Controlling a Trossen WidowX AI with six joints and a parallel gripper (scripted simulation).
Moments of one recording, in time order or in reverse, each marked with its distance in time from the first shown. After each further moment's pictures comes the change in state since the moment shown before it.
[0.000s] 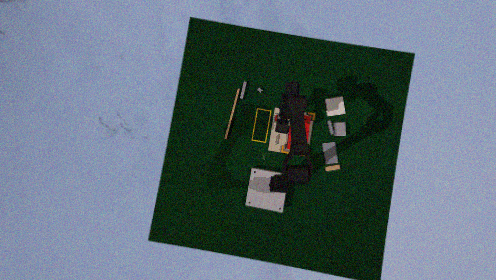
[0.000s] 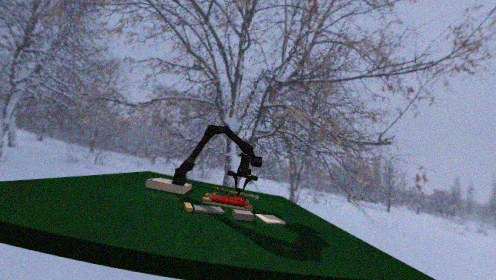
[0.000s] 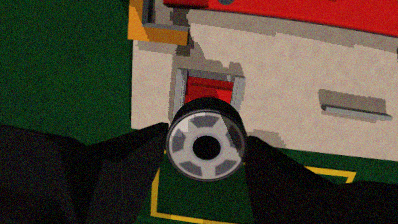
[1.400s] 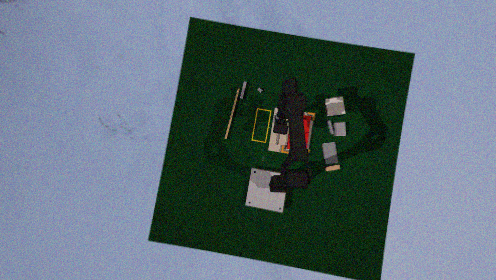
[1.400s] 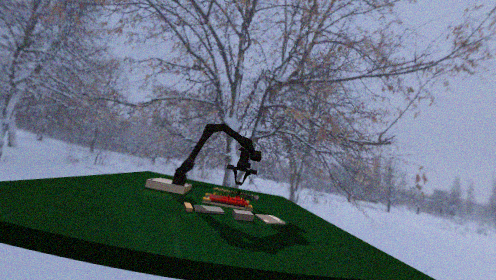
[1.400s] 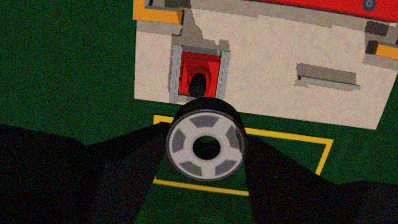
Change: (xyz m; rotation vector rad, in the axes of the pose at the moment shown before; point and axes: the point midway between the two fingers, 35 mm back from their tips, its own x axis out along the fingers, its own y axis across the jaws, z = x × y) arm -0.036 -0.009 -0.014 0.003 0.001 -0.006
